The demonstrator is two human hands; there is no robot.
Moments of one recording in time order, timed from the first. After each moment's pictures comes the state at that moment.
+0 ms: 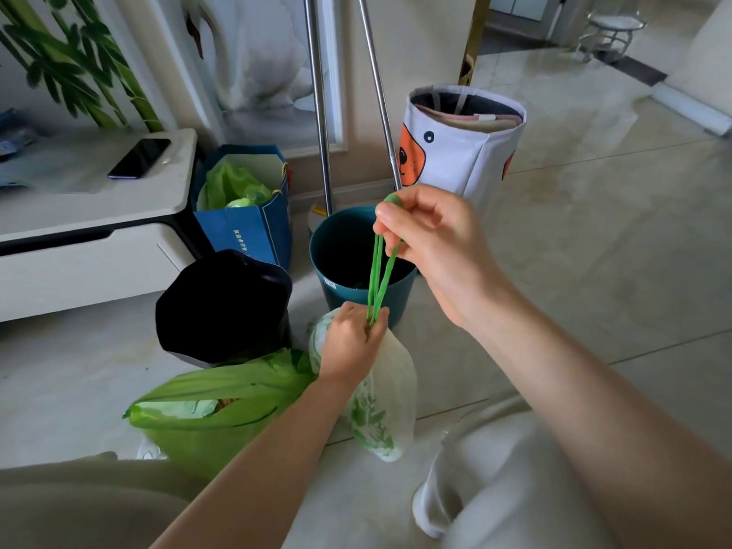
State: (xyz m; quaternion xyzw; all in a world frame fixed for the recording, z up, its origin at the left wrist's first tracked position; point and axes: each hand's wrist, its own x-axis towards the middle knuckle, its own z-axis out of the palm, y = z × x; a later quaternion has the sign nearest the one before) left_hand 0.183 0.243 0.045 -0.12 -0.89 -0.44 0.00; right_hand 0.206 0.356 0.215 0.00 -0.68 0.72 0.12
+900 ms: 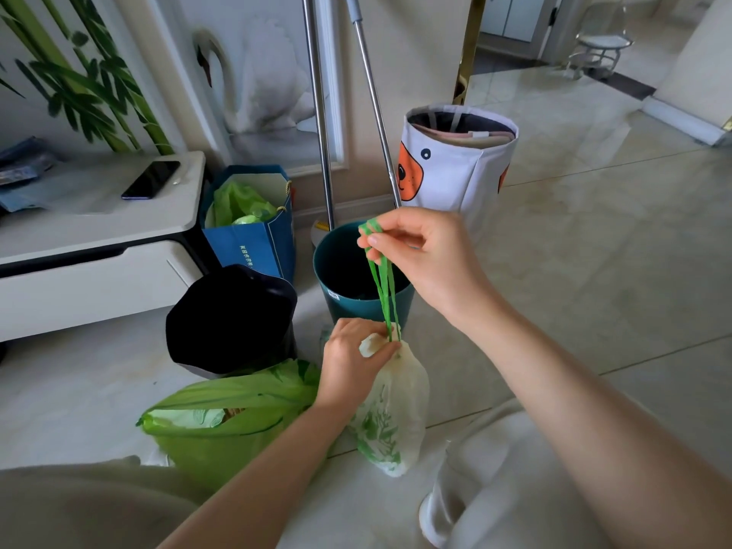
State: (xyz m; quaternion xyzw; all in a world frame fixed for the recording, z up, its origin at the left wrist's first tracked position) left_hand 0.216 0.229 0.084 -0.15 -0.85 -0.51 0.04; right_hand 0.212 0.356 0.220 0.05 -0.78 0.60 0.17
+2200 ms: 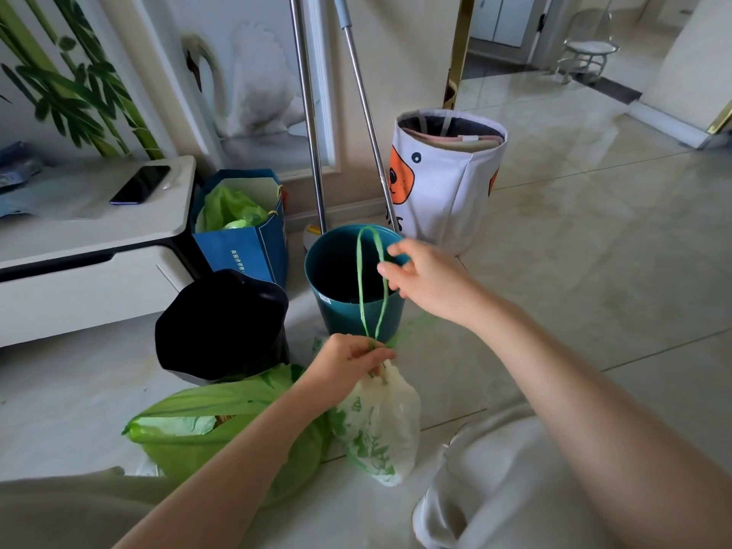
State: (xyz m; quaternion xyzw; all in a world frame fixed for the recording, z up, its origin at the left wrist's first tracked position) left_hand 0.207 0.220 0.105 -0.17 -0.82 -0.49 -0.23; right_hand 0.190 0.396 0.171 -0.03 -0.93 0.36 0.01
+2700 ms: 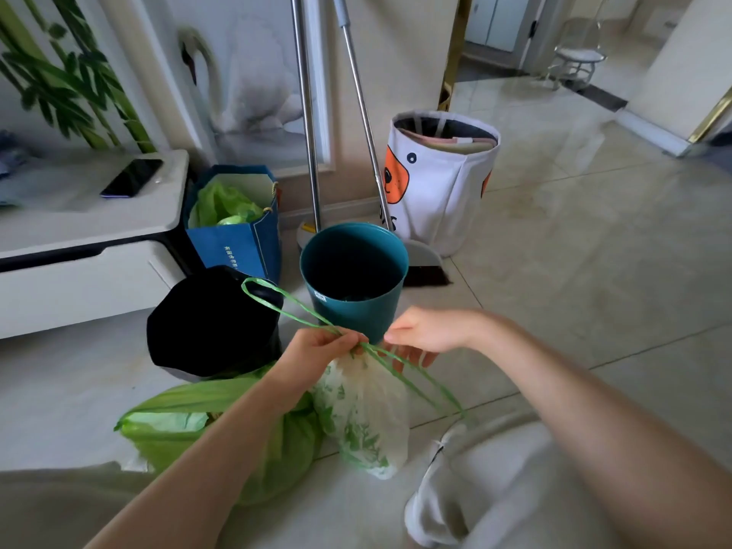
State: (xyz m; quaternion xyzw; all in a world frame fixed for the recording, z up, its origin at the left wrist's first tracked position) left_hand 0.194 0.196 0.097 -0.05 -0.73 -0.63 -0.26; right_hand 0.211 0.394 0.142 0.02 -0.87 0.36 -0.35
